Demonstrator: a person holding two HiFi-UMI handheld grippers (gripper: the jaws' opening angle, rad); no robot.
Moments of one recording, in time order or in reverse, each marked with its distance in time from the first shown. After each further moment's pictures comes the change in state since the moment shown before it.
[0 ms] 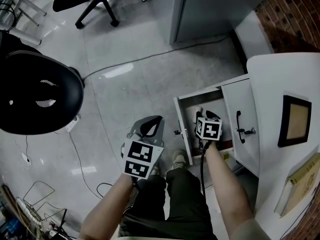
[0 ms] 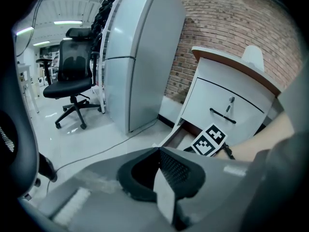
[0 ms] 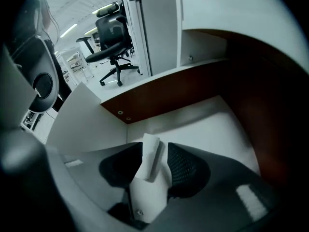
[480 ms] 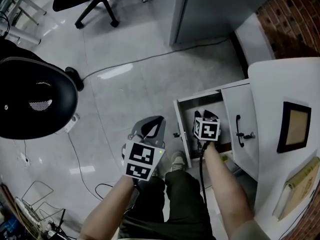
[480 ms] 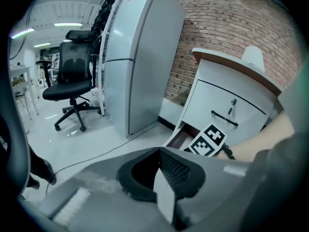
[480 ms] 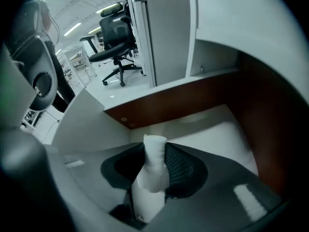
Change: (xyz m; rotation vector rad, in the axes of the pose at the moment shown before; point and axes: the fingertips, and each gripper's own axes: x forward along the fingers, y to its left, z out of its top) left arm 0.004 0.001 0.011 0.008 -0.025 0.005; right arm -0.001 0.012 0.017 -0.038 -0.004 0.019
